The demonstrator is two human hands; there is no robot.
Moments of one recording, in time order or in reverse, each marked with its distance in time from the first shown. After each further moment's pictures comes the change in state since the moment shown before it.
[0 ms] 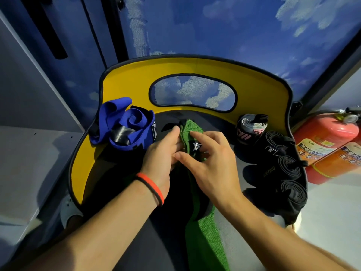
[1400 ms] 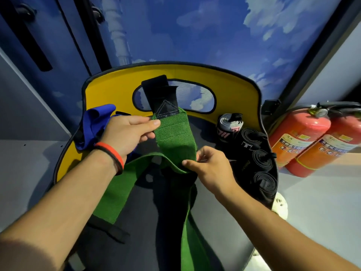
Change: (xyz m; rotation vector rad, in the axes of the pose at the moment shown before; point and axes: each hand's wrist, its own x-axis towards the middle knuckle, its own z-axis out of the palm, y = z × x) left_hand 0.022 0.050 -0.014 0.386 0.077 0.337; right_hand -0.002 0.046 -0.027 0.280 -0.111 0.406
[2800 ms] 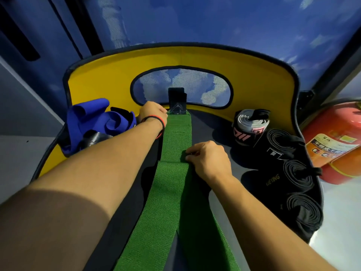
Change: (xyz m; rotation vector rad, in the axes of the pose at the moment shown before) left_hand 0.173 -0.087 0.077 0.663 0.241 -0.071; right_hand 0.100 0.041 0.037 -0.479 -0.091 -0.081
